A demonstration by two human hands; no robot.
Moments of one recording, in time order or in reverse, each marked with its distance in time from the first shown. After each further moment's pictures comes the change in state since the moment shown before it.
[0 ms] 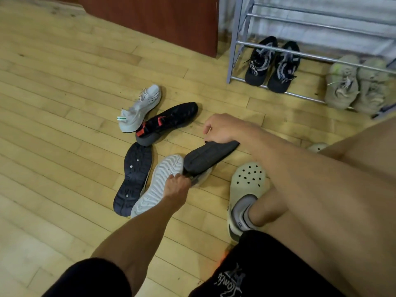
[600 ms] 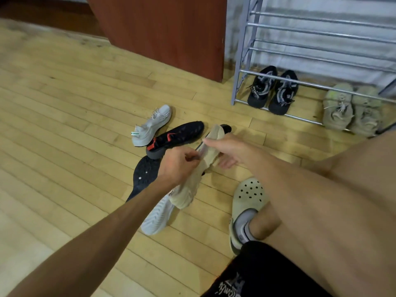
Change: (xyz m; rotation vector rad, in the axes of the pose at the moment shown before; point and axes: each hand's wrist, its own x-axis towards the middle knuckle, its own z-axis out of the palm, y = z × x) left_hand -0.023 -0.008 -0.150 -0.786 0.404 -0.013; right_hand -0.010 0.002 0.013 0.650 0.038 0.271
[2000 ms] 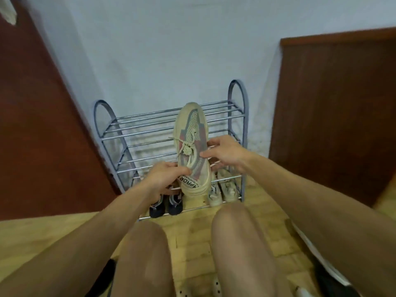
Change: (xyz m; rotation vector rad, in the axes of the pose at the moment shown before) left_hand 0.042 0.376 -0.009 -0.438 -0.500 0.095; right_hand -0.246 0.035 -0.312 0.355 0.605 -0.534
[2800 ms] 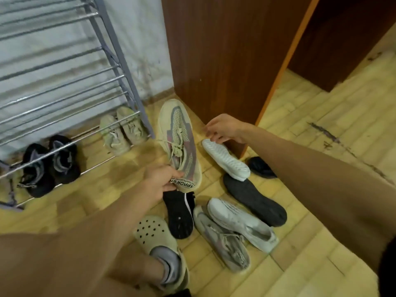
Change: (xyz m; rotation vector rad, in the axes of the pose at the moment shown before) left_hand 0.053 -0.118 0.279 0.009 -0.320 -0.439; right_hand -0.080 0.240 -0.185 -0.120 0.230 0.602
